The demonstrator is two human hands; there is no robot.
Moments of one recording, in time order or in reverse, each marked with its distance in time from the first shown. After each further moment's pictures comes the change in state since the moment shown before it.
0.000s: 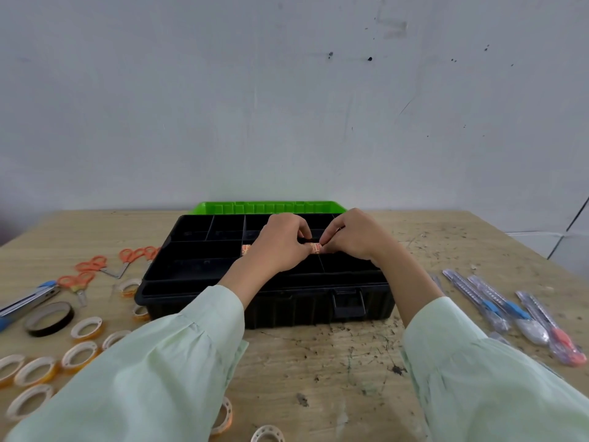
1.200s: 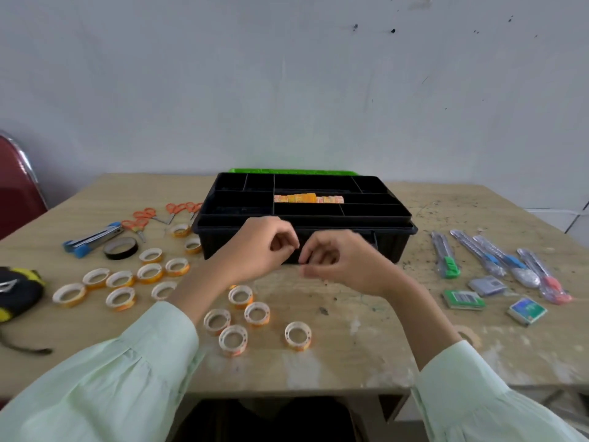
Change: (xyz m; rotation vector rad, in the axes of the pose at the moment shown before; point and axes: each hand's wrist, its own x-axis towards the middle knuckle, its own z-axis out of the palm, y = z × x) left_hand -0.144 -0.018 -0.045 -0.045 -0.090 0.104; right_hand -0.132 -0.017 0.060 0.135 -0.246 -0.315
